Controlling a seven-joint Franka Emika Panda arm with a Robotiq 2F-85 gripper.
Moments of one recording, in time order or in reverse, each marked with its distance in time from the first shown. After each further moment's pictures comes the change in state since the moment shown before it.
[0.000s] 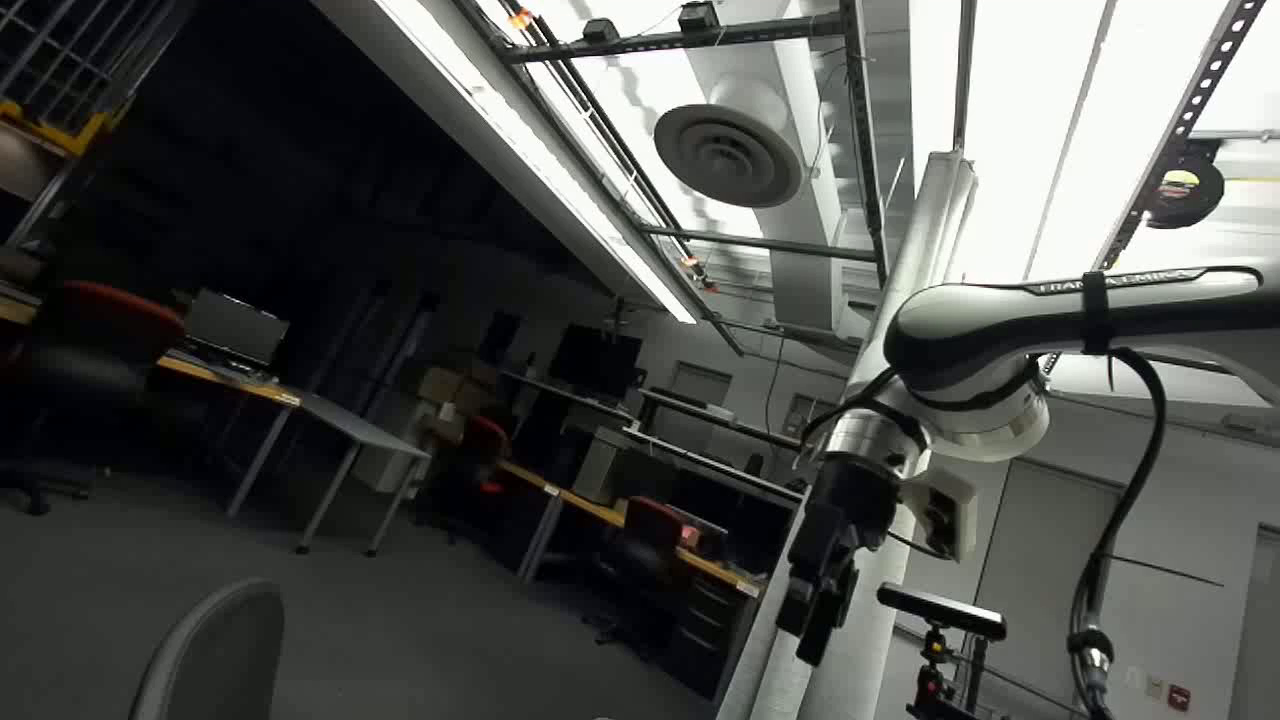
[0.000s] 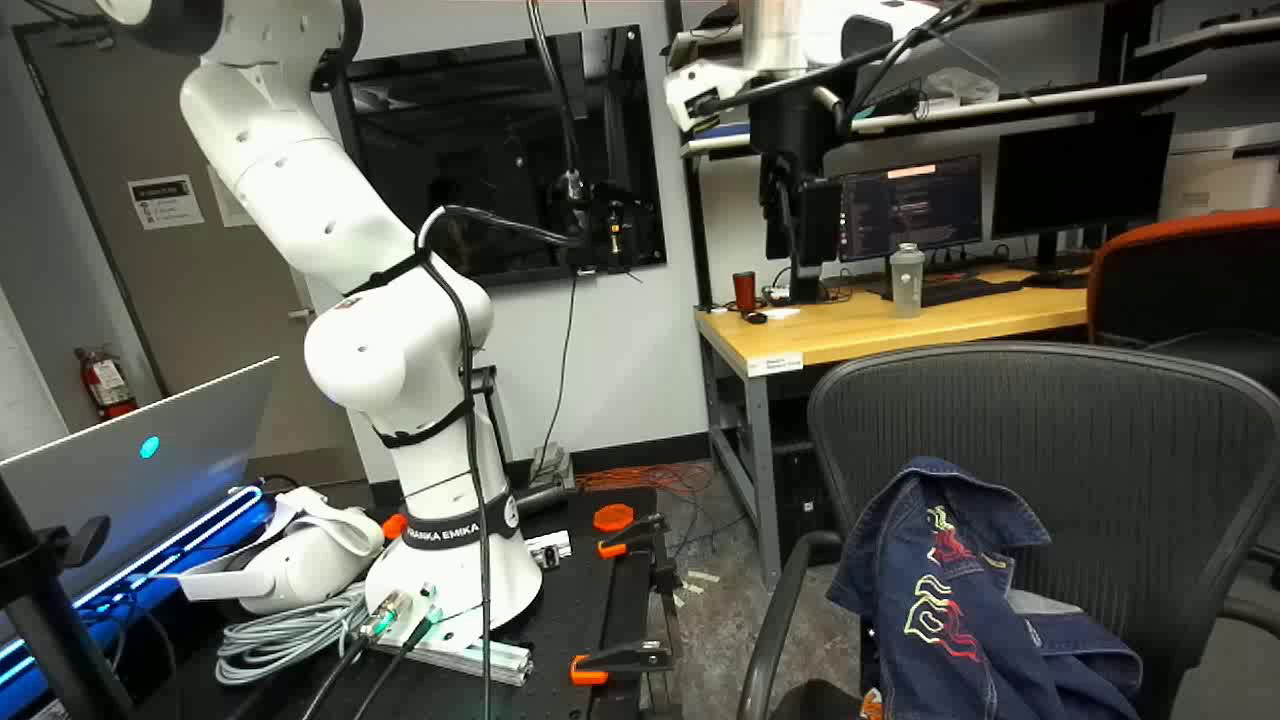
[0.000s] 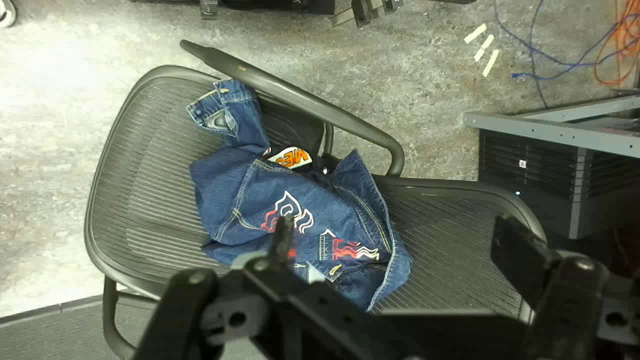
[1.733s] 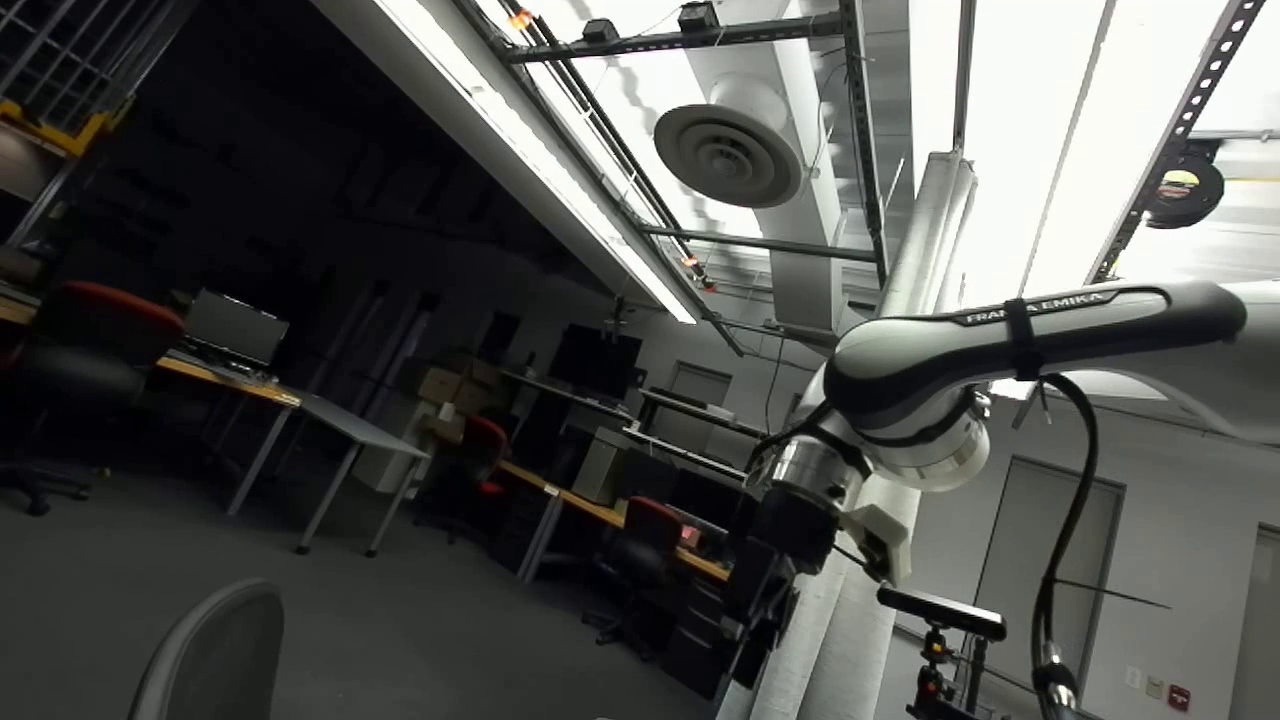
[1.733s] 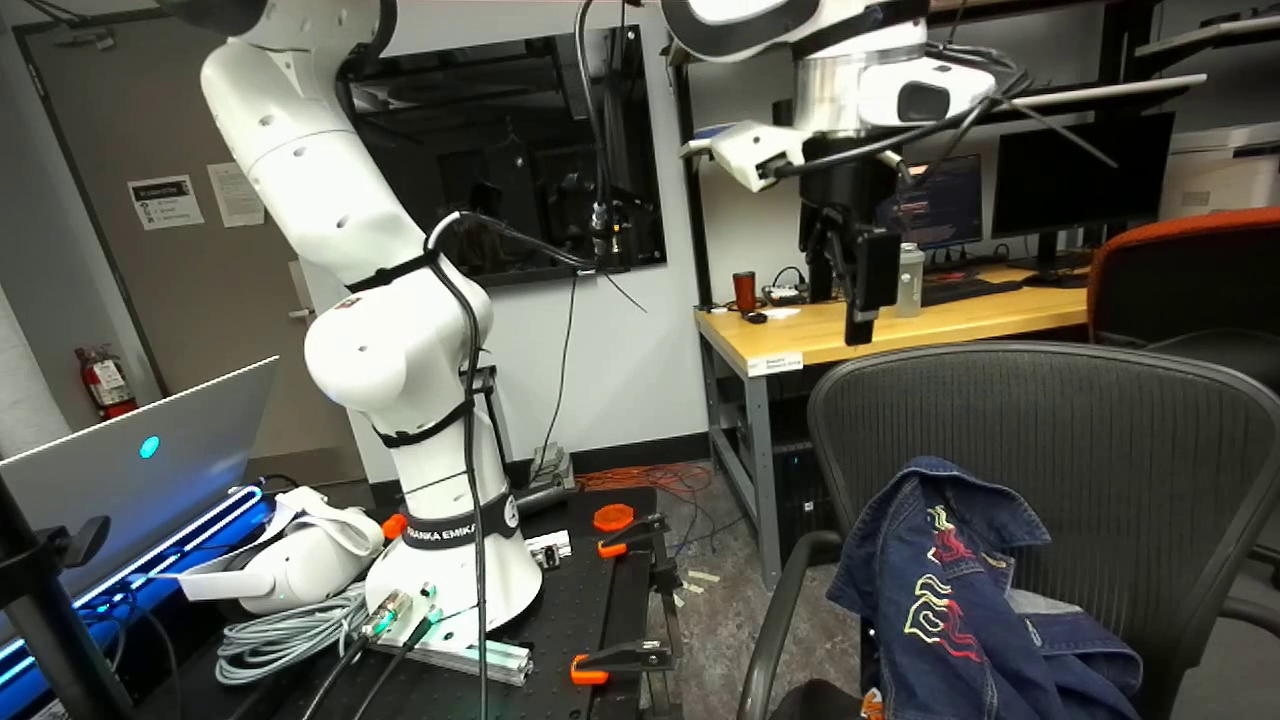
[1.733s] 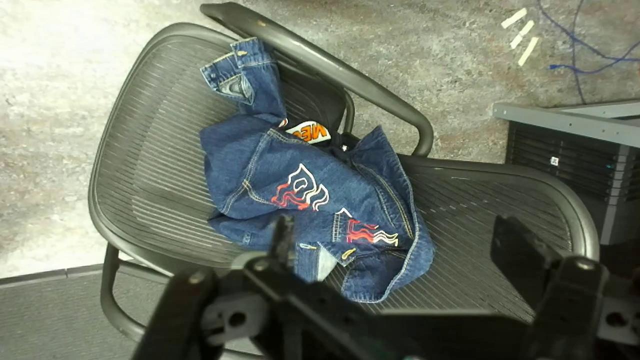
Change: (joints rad) arm 0.006 0.121 0.051 -0.021 0.003 0.189 -0.045
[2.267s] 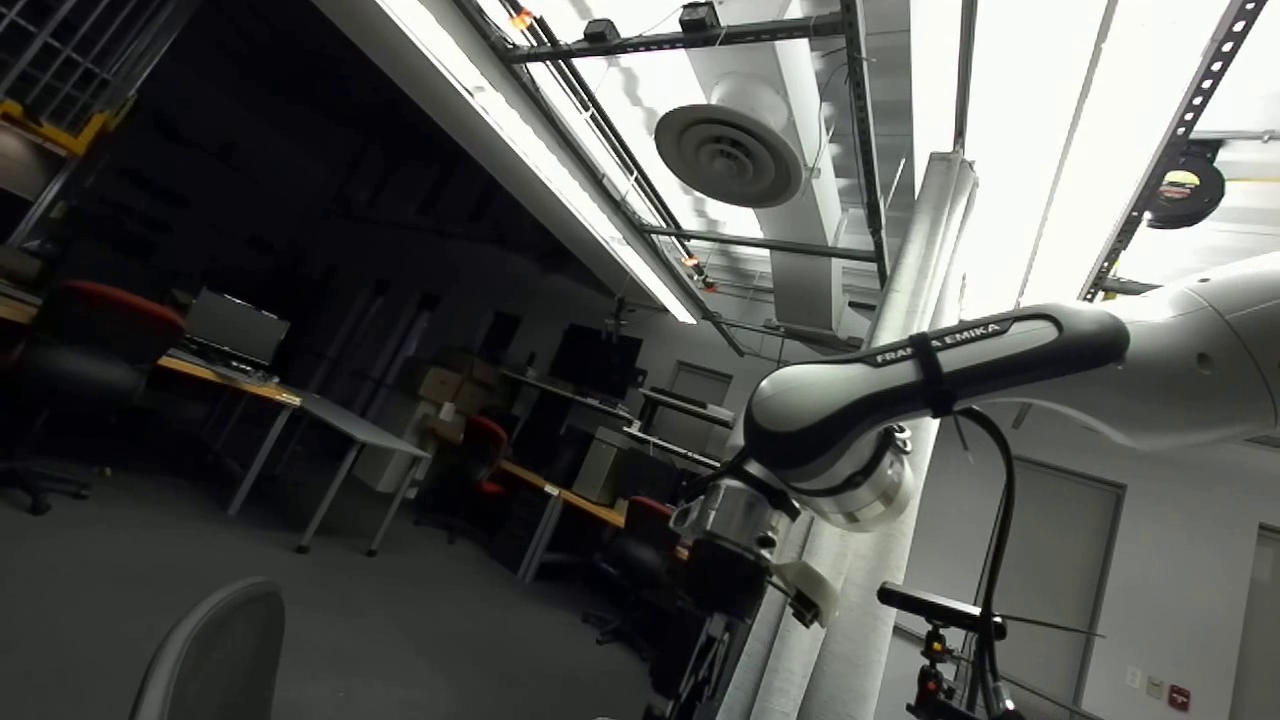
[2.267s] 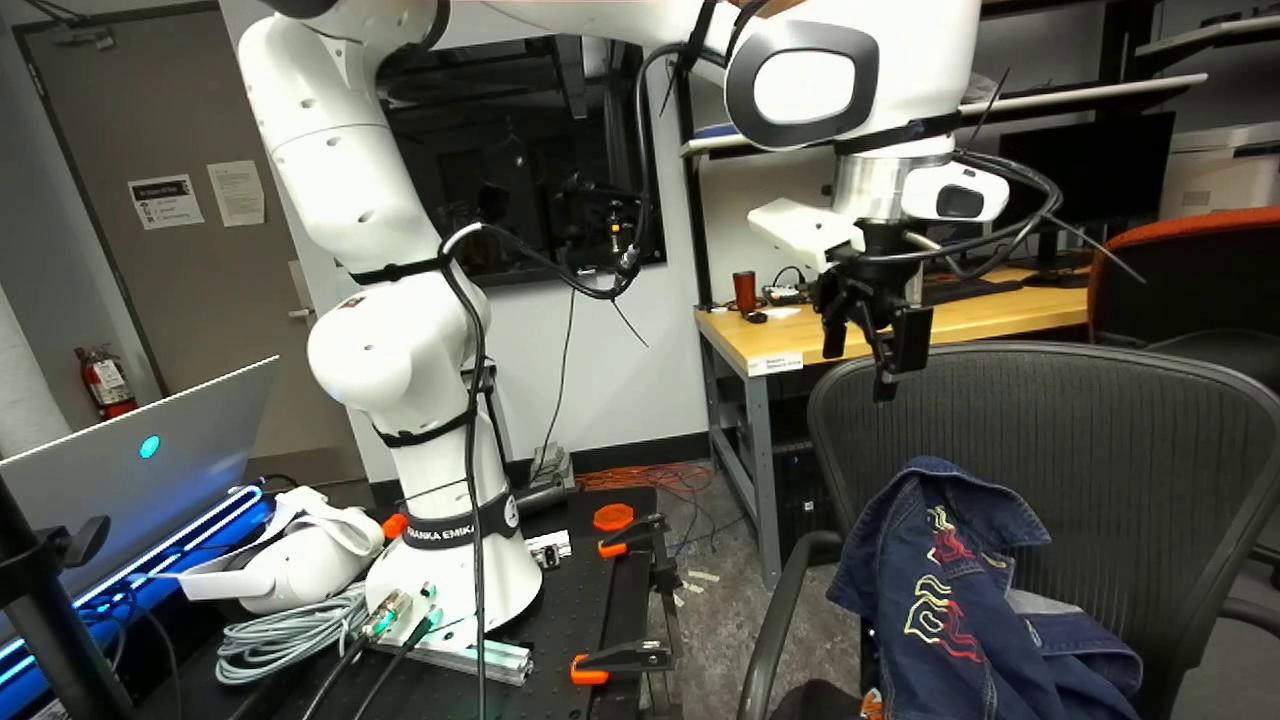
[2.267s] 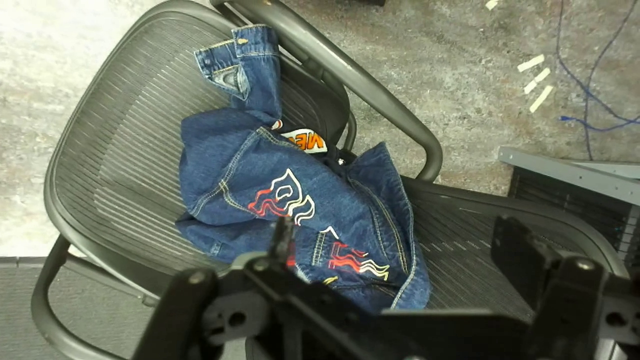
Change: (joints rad) arm 0.036 0.171 0.059 -0.001 0.010 0.124 -0.090
